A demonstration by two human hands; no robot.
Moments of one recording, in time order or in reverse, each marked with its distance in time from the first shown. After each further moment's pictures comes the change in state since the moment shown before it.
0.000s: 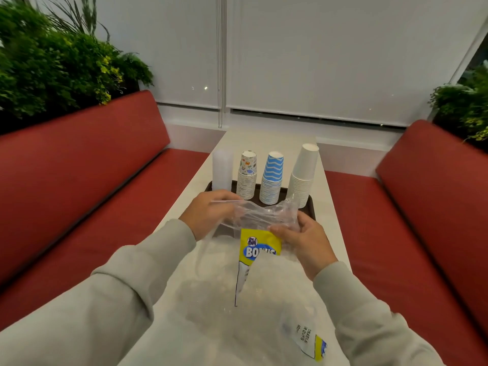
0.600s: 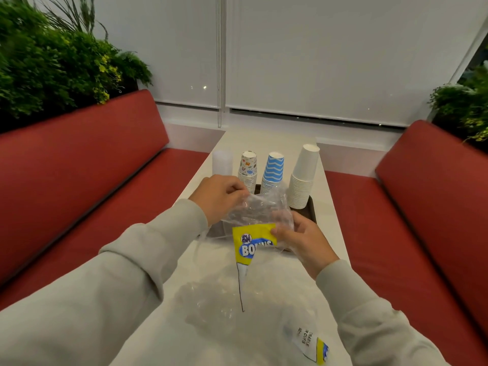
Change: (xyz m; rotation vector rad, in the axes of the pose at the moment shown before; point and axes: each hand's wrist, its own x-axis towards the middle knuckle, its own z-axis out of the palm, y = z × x) left_hand 0.024 0.027 -0.001 0.419 0.060 0.055; right_hand 0.009 0.001 -0.001 -0.053 -0.123 -0.023
